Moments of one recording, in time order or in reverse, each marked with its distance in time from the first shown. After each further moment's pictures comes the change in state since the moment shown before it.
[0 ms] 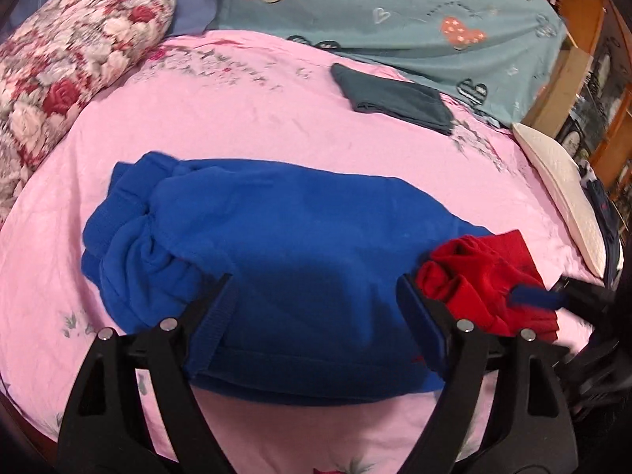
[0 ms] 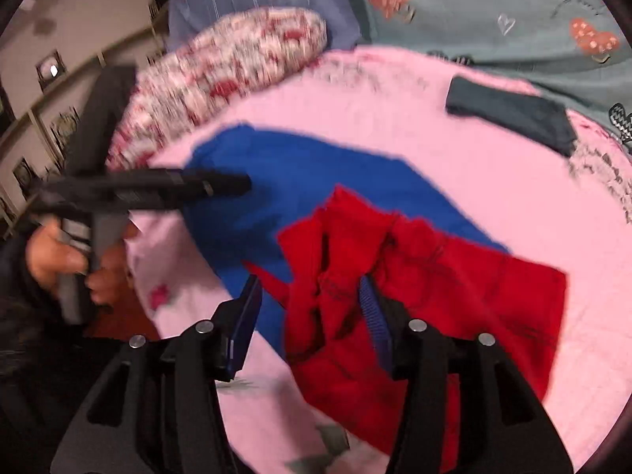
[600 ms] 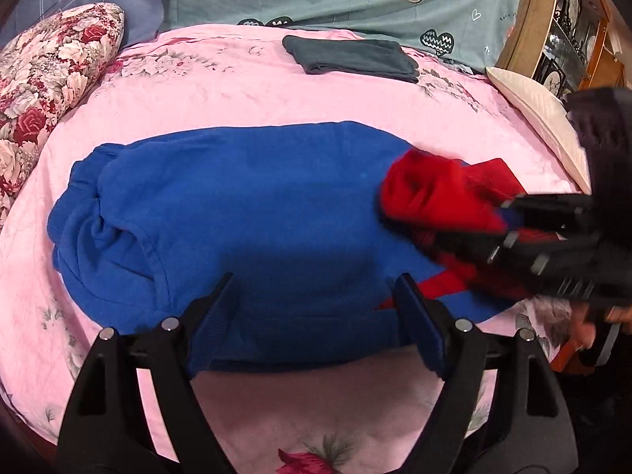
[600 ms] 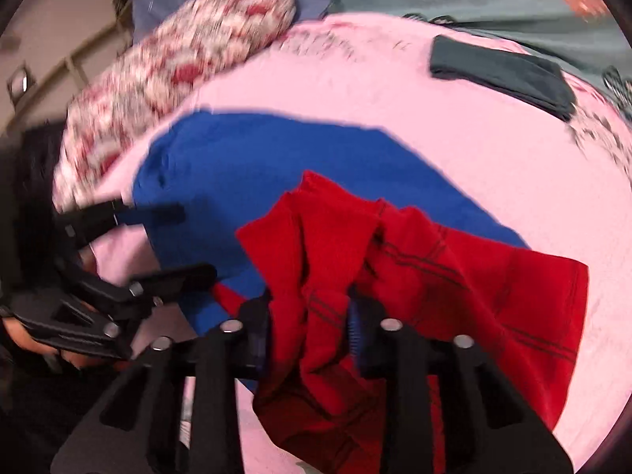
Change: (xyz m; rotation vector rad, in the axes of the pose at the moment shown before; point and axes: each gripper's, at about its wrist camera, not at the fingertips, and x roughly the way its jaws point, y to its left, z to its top) left arm 0.014 -0.031 -0.033 0.156 0.069 0.005; right arm 0.040 -0.033 0.018 0.135 0.085 -0.035
